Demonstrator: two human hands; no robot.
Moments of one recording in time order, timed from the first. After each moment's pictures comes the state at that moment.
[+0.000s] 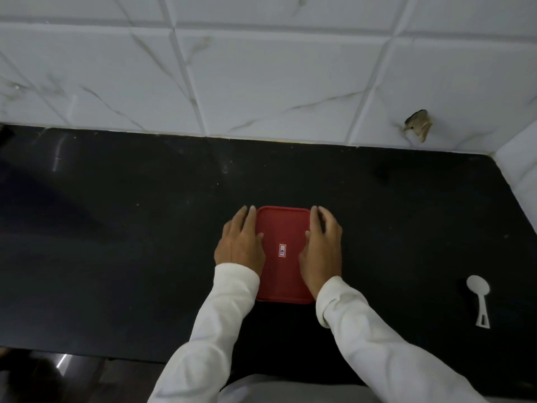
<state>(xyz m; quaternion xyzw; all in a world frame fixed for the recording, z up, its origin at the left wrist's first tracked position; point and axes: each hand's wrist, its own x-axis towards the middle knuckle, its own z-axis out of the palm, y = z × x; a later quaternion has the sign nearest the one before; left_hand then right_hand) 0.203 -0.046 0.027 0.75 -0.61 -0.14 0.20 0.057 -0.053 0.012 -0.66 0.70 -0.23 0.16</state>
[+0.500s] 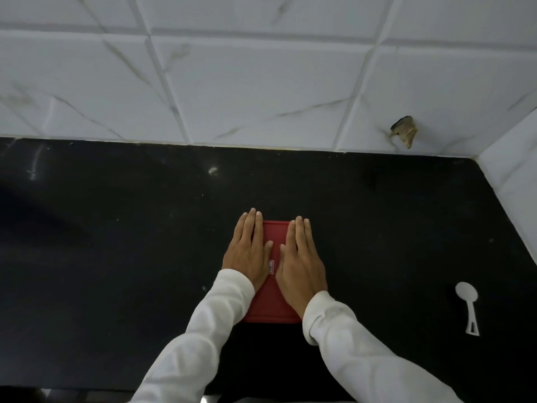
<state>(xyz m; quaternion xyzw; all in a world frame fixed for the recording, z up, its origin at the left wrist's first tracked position) 0.189 -0.083 -0.007 0.65 -0.75 -0.10 0.05 0.065 -0.059 0.006 -0.72 0.67 -0.10 0.15</state>
